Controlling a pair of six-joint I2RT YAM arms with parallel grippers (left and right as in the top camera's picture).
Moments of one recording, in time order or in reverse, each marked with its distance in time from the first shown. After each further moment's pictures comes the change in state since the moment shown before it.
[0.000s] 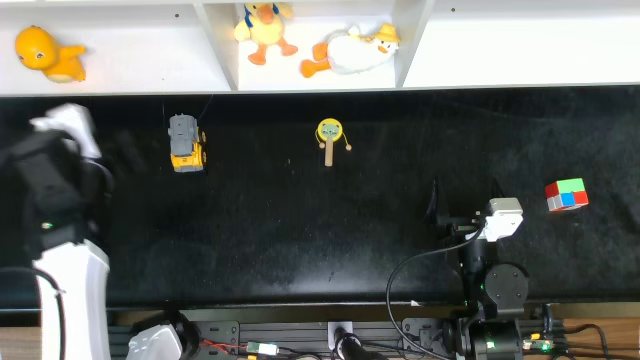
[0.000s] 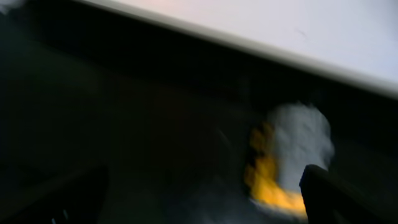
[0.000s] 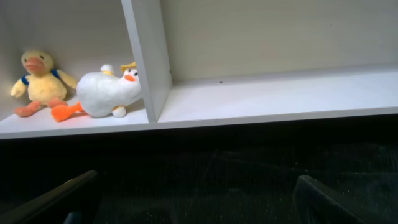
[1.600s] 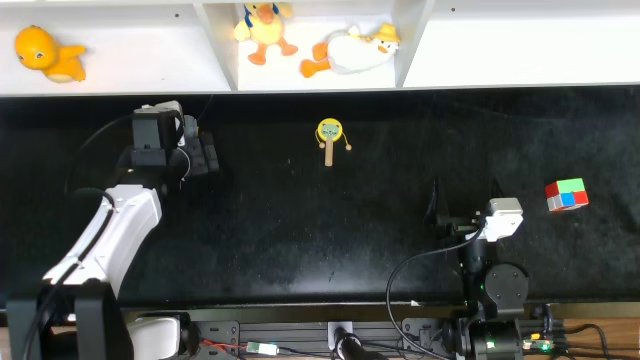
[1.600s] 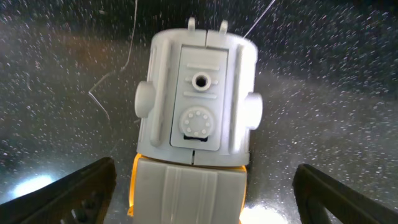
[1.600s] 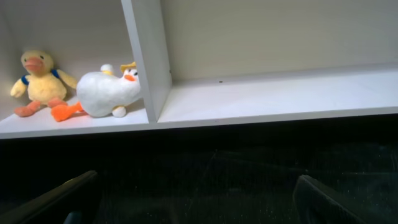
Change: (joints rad) left arm -0.342 0.376 -0.003 0.151 -0.135 -0.189; right arm 0.000 0.000 0.000 0.000 0.000 0.000
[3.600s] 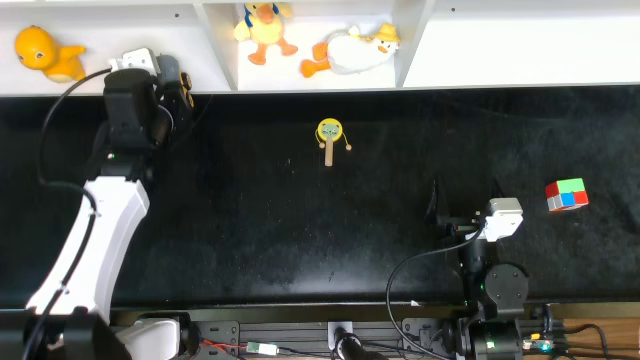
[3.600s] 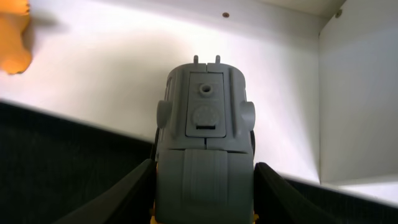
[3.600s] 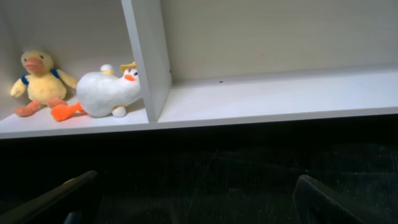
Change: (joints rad) left arm 0.000 -0.052 0.193 0.101 -0.061 -0.016; right arm 0.000 0.000 0.000 0.000 0.000 0.000
